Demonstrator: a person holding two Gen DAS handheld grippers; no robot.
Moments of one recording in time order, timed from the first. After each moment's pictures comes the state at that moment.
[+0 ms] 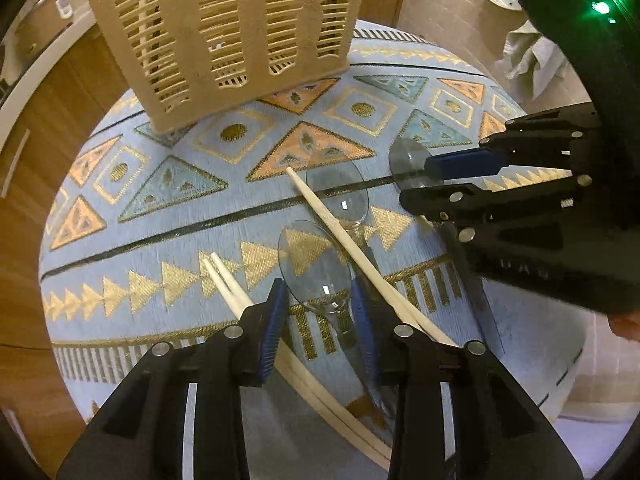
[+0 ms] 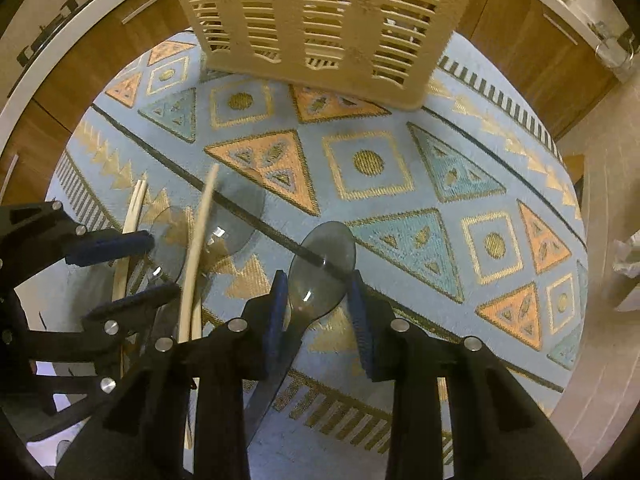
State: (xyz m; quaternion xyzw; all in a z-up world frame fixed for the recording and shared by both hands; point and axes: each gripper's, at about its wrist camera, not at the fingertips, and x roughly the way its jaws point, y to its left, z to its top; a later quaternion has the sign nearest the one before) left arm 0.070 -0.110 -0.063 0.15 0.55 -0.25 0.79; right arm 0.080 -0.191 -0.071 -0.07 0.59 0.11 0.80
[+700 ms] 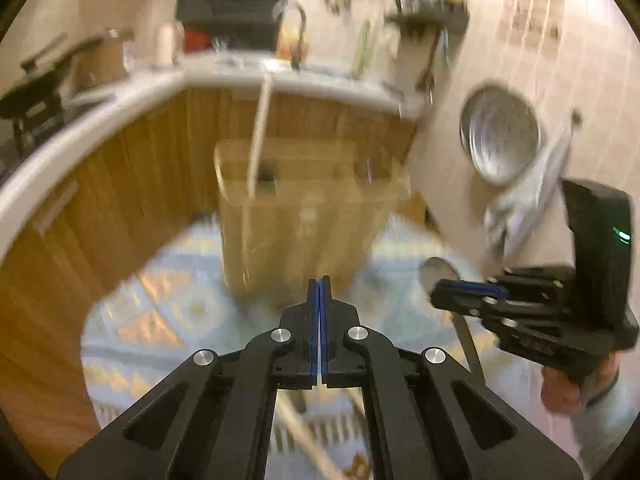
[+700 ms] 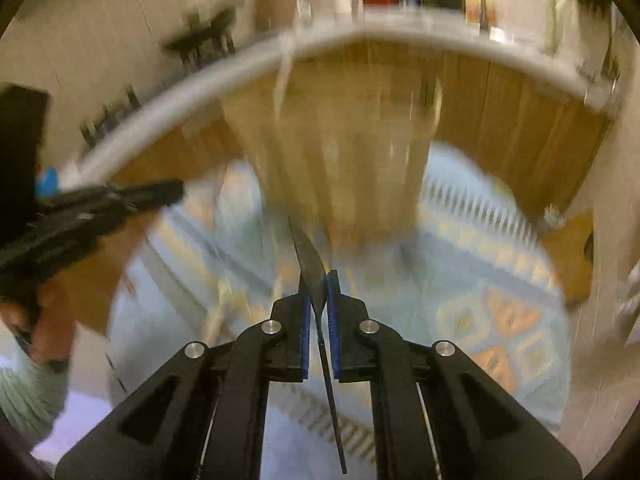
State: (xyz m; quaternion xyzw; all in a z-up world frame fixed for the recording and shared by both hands) left arm 0.091 -0.044 0.071 -0.02 0.34 -0.25 0.90; right arm 0.056 -0.239 0.060 0.03 0.38 0.18 0.91
